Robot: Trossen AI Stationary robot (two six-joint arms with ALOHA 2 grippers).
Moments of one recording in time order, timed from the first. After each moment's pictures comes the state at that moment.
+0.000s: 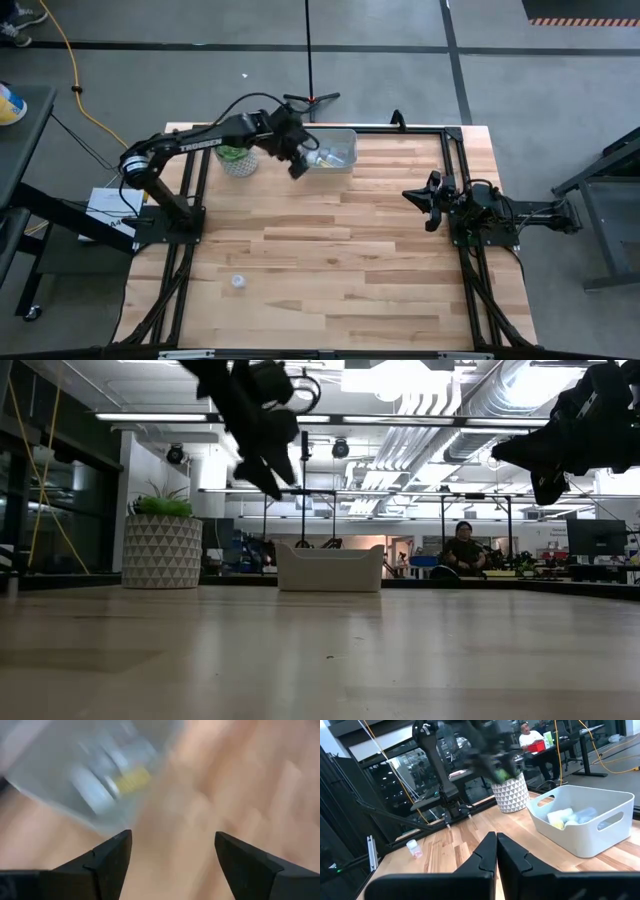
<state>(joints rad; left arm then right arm) 0.46 1.60 1.35 -0.72 0.15 -0.11 -0.02 0.02 0.02 0.03 0.21 0.39</state>
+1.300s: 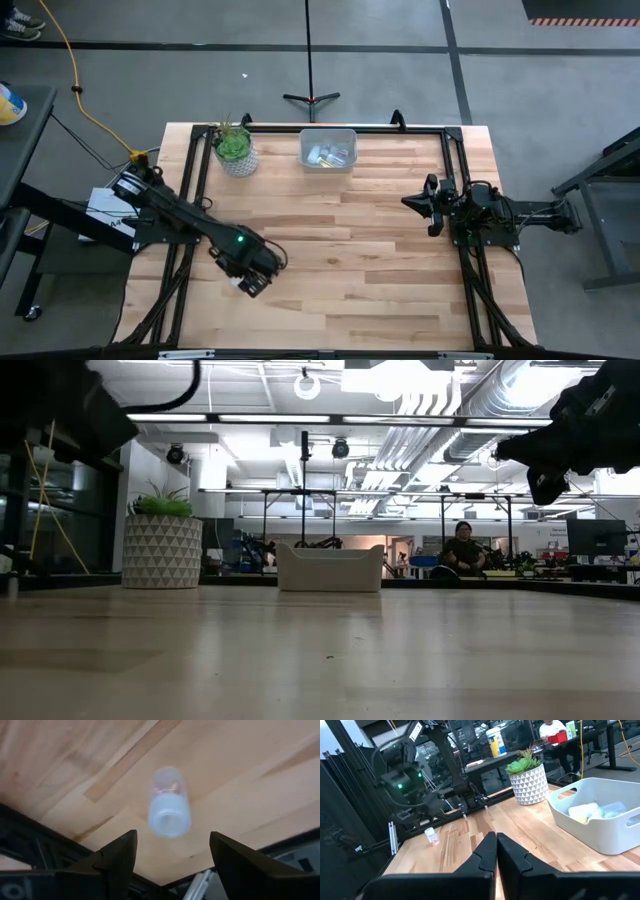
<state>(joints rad) -0.47 1.61 1.11 -1.11 0.35 -1.30 -0.02 0.02 0.02 0.02 0.10 0.38</state>
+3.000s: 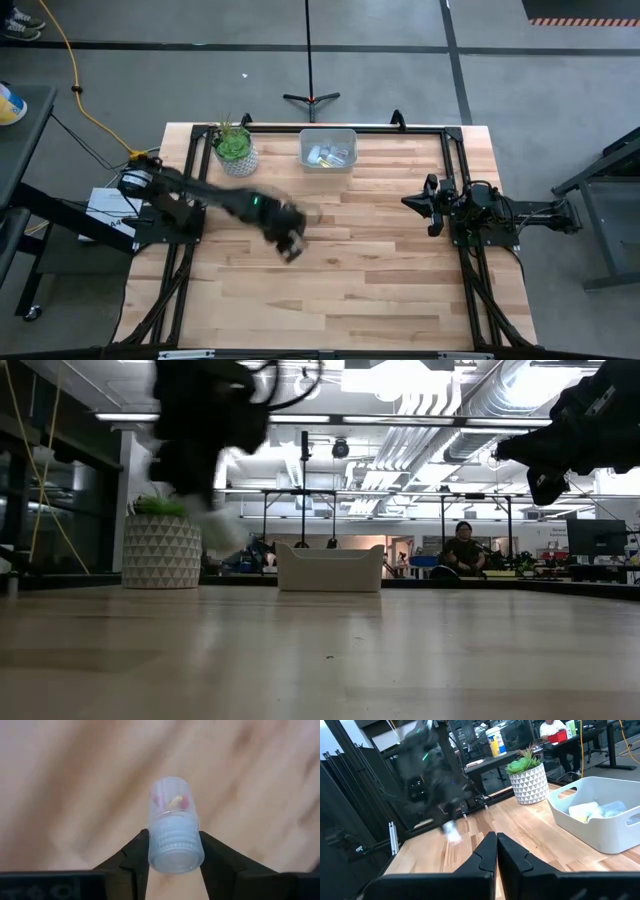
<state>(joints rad) -0.16 1.61 1.15 -0.80 0.06 -0.85 -0.02 0.02 0.02 0.02 0.10 0.38</state>
